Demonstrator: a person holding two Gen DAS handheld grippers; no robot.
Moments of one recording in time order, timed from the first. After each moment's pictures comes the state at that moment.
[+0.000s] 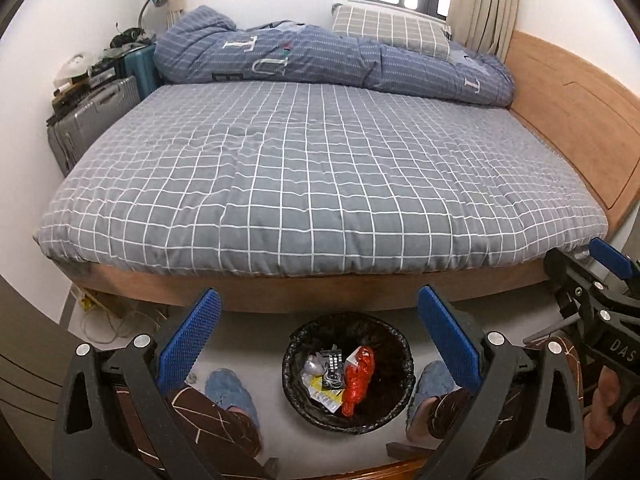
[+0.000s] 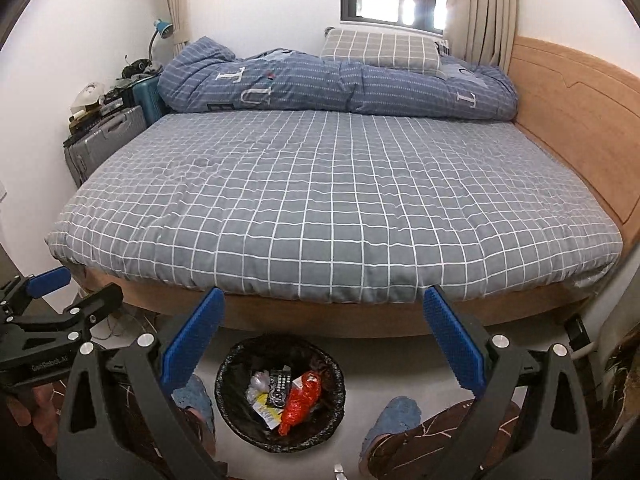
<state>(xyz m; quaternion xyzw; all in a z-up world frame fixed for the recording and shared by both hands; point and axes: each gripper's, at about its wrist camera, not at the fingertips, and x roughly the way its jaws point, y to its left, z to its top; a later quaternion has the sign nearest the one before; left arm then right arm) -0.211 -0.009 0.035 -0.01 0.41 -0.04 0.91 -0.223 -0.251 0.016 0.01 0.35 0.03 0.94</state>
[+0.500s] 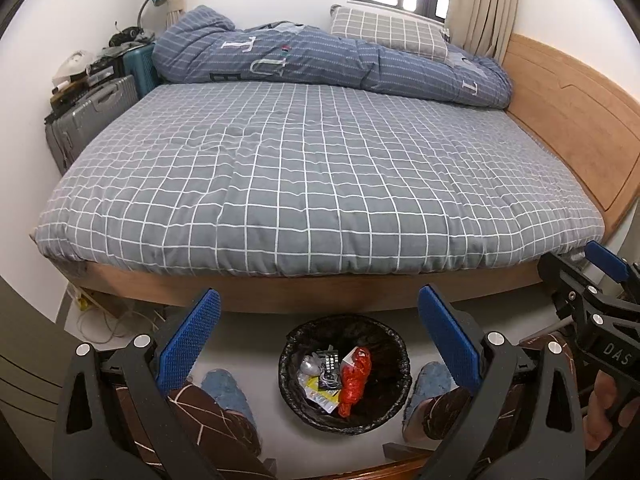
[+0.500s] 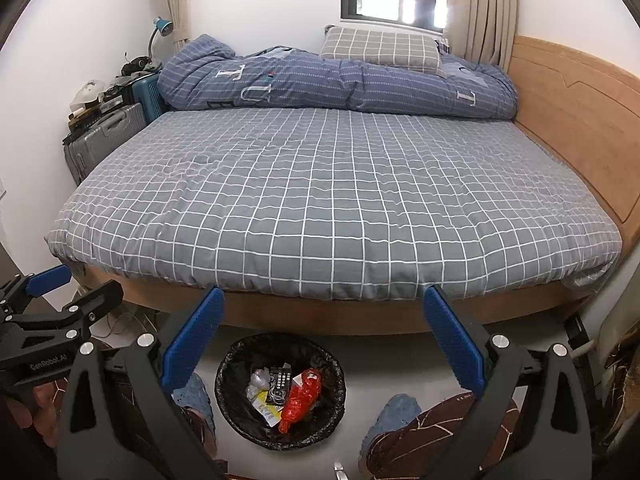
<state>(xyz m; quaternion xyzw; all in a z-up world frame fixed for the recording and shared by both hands) -0.213 -0.007 0.033 -0.02 0.40 -0.05 0.91 -0.224 -0.248 0.015 0.00 0.35 0.02 0.94</state>
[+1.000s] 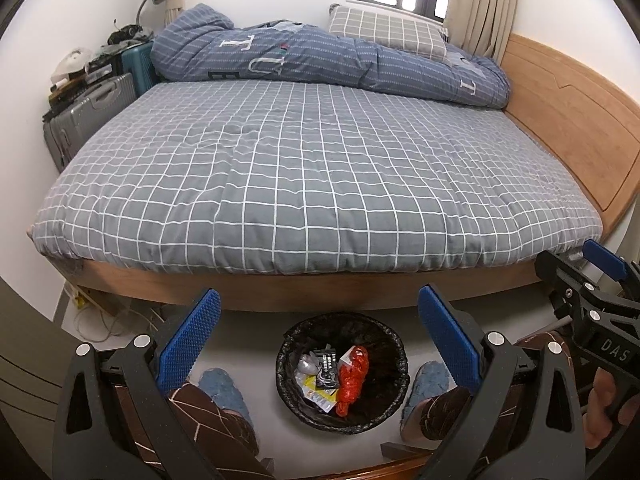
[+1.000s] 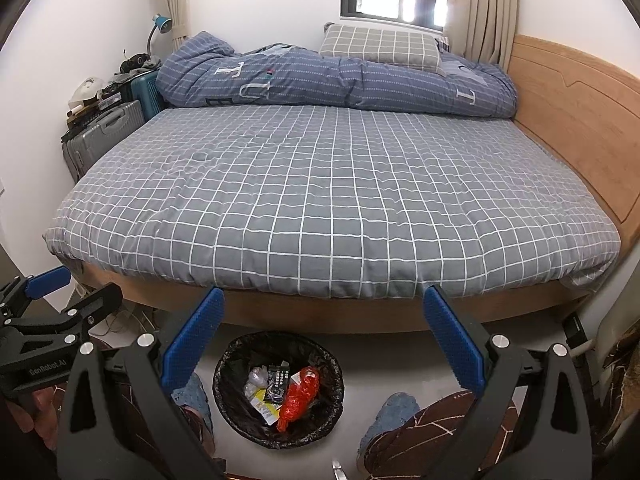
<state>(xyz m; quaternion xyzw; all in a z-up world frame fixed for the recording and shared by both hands) -0.213 -0.006 0.032 -0.02 0.41 -0.05 0.91 -0.223 -0.246 0.009 0.00 0.36 0.02 0.93</state>
